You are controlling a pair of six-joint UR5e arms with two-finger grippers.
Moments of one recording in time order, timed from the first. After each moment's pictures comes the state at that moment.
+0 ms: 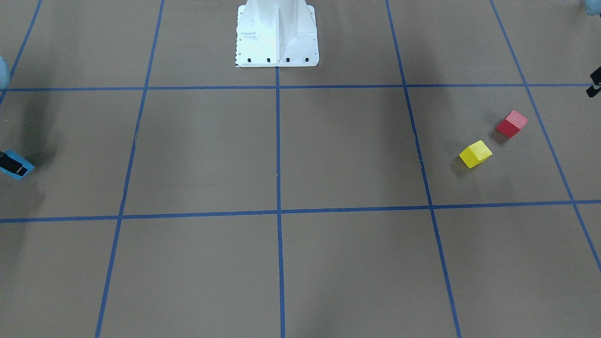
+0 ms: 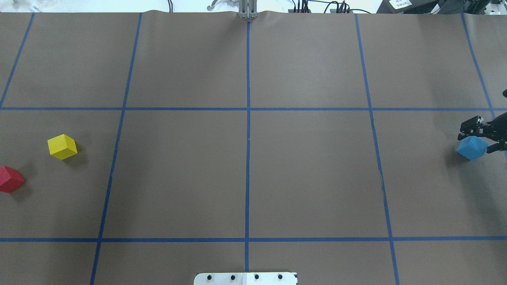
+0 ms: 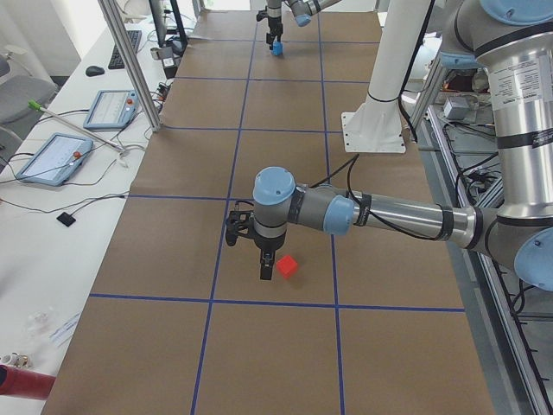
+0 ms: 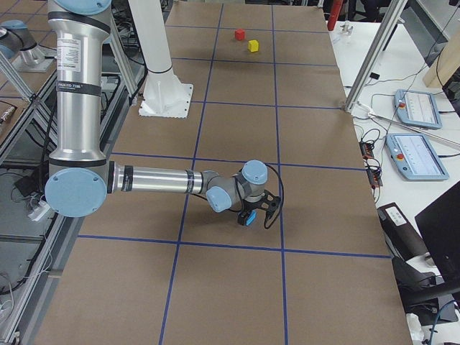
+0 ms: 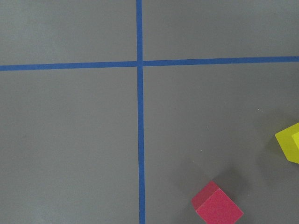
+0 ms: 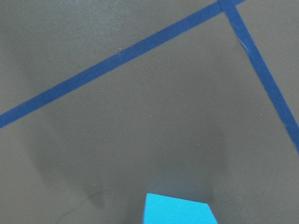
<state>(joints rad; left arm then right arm) -1.45 -1.34 -1.93 -1.67 -2.29 -0.22 1.11 -1.64 1.51 -1.01 2.26 1.11</state>
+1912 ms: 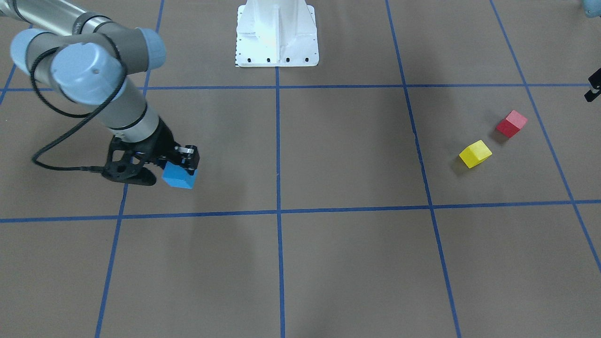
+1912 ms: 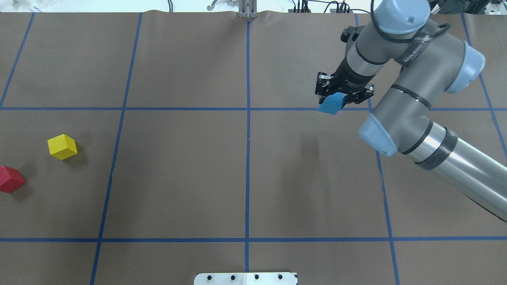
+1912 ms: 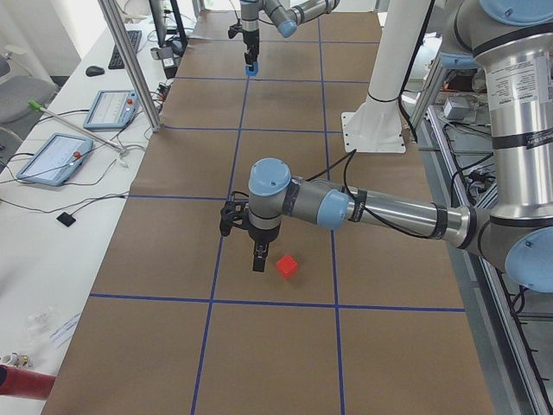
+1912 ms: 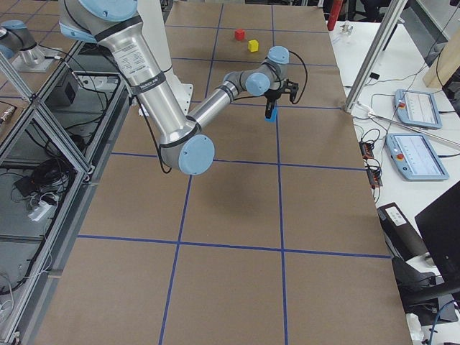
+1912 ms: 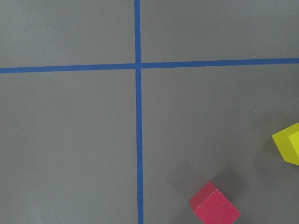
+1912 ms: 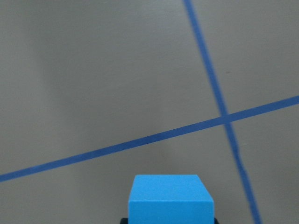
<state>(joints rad) -1.44 -1.39 -1.94 -1.67 -2.30 -0.21 0.79 -0.95 1.67 -1.56 2.12 1.21</state>
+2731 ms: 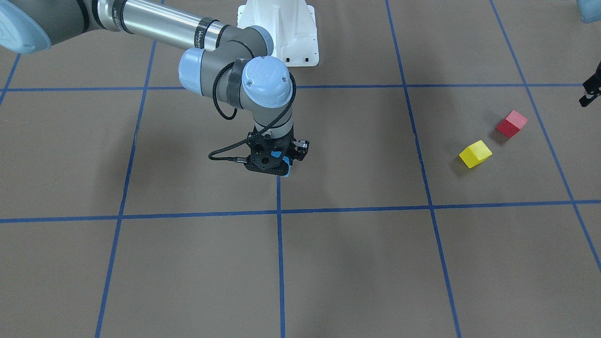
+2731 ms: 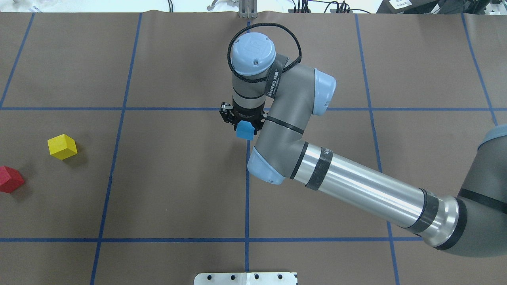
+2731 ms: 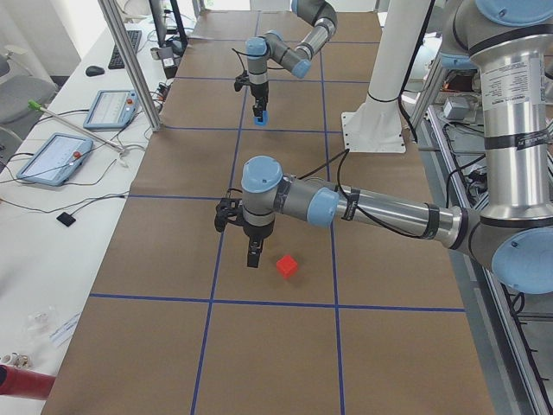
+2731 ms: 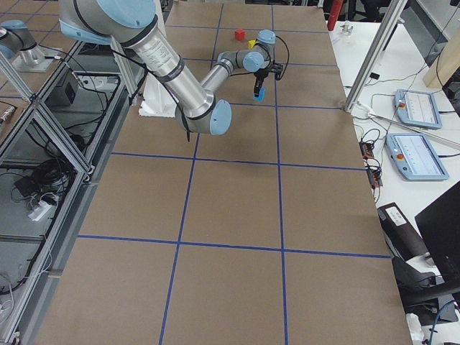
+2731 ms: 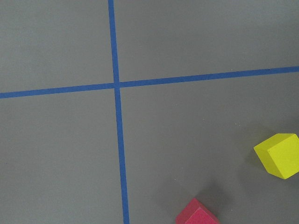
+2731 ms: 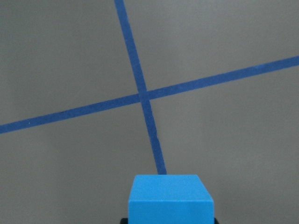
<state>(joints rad) -1.42 -1.41 -1.92 -1.67 -2.29 -0.22 0.58 -0.63 1.32 -1.55 2.01 1.38</state>
